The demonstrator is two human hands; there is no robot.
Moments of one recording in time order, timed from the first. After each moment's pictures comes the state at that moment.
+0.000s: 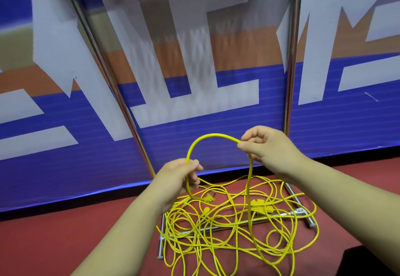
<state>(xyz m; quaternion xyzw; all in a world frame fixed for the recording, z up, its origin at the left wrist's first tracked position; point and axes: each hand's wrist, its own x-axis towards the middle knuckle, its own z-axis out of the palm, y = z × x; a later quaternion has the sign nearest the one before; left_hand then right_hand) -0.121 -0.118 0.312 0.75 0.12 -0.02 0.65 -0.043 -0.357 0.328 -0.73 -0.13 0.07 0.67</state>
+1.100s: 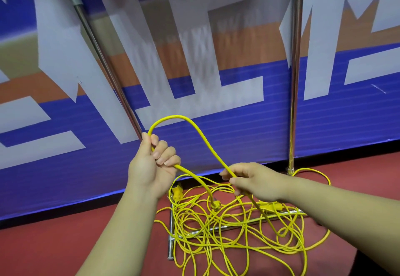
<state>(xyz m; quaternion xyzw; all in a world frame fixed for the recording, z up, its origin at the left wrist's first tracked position) -0.121 -0.090 0.354 0.37 0.05 0.12 0.92 -0.056 -0.325 0.273 -0.79 -0.28 0.24 0.48</state>
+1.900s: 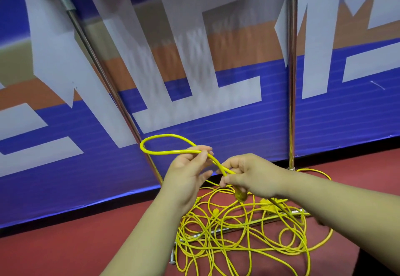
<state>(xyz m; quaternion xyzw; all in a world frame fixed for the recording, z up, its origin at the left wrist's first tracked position) -0.121 -0.148 0.330 0.65 0.07 0.07 0.75 -0.052 -0.320 0.290 -0.76 -0.28 0.23 0.54</state>
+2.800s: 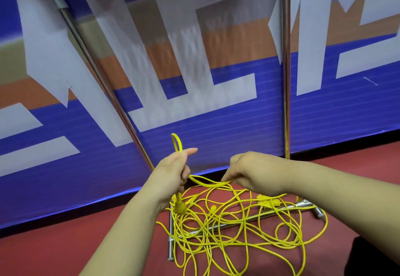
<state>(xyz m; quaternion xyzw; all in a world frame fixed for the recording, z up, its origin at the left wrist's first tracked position) -0.121 -0.111 0.328 0.81 0.09 0.00 0.58 -0.061 -0.347 0.319 -0.86 -0.47 0.08 0.18</state>
